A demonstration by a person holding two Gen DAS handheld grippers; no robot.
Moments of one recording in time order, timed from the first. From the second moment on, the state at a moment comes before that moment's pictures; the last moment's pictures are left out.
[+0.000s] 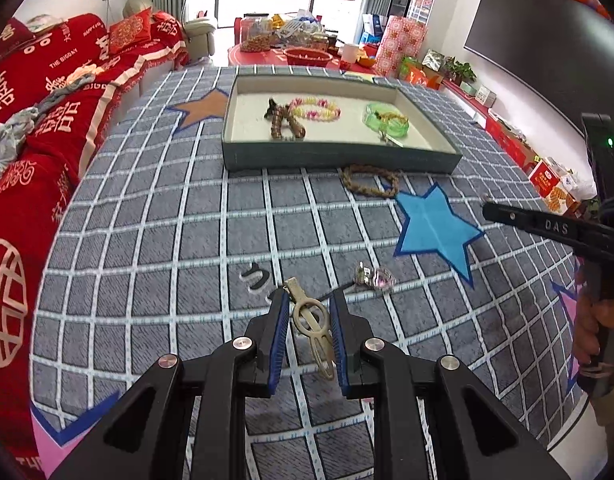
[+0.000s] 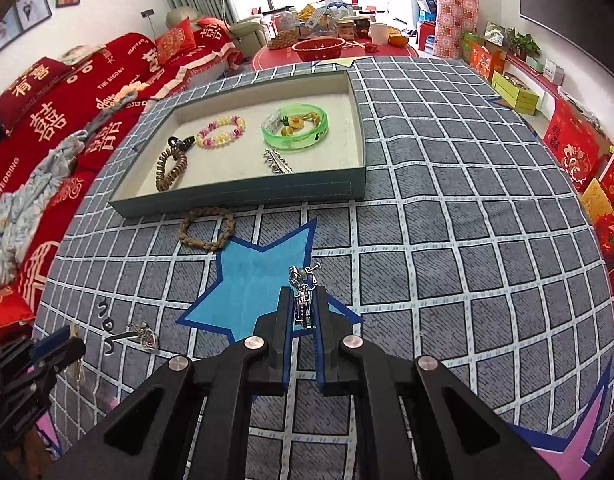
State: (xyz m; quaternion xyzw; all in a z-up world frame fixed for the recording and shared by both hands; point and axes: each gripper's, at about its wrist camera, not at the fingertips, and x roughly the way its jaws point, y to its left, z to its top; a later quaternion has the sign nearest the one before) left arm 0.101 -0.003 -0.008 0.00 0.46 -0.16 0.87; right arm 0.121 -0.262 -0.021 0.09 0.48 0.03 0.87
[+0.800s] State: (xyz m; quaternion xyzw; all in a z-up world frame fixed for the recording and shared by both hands) left arm 0.183 -0.006 0.048 -0.01 0.40 -0.18 0.90; right arm 0.161 -0.258 0.039 0.10 0.44 0.04 0.89
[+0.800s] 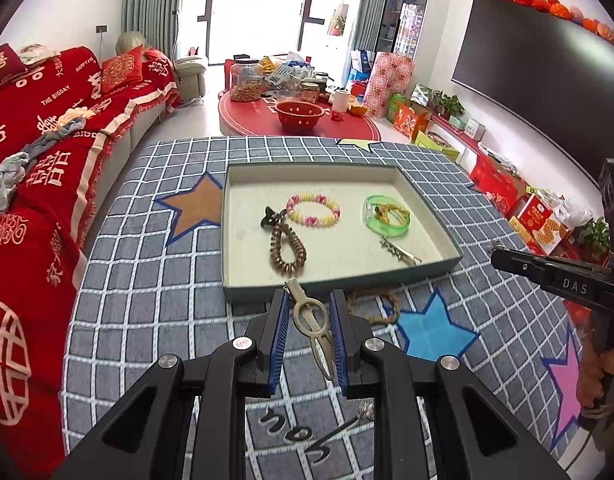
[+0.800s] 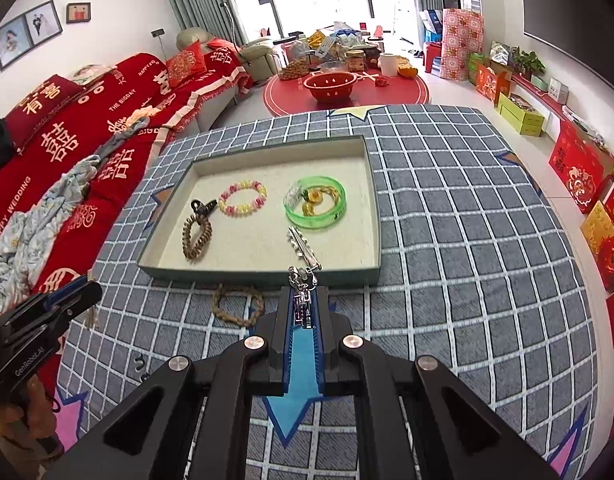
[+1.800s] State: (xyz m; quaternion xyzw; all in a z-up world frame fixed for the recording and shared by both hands) left arm 0.302 -0.094 -0.013 0.05 0.45 -0.17 0.87; right arm 0.273 -0.272 -0.035 0.12 0.52 0.03 0.85
